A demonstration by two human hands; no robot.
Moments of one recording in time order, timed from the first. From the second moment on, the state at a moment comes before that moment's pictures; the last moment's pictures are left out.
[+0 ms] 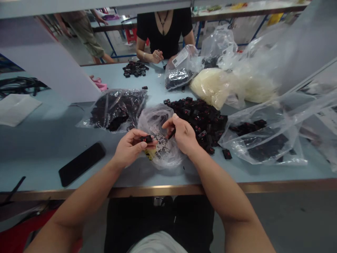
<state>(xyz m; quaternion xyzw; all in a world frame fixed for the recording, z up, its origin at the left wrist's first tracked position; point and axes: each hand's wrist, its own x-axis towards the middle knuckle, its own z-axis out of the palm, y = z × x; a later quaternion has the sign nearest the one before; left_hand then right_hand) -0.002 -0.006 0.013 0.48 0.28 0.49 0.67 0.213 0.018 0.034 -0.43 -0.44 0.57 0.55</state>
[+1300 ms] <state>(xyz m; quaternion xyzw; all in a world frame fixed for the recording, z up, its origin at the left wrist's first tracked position) -0.002 -0.008 0.009 0.59 0.46 0.44 0.49 0.207 0.001 0.043 -0.43 -0.60 0.48 0.48</state>
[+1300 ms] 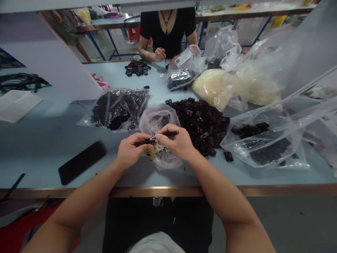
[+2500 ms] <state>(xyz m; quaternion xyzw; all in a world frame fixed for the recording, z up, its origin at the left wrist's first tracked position) -0.001 -0.012 0.012 0.66 0.48 0.42 0.39 0.205 0.000 0.039 -0.45 -0.67 0.39 0.44</state>
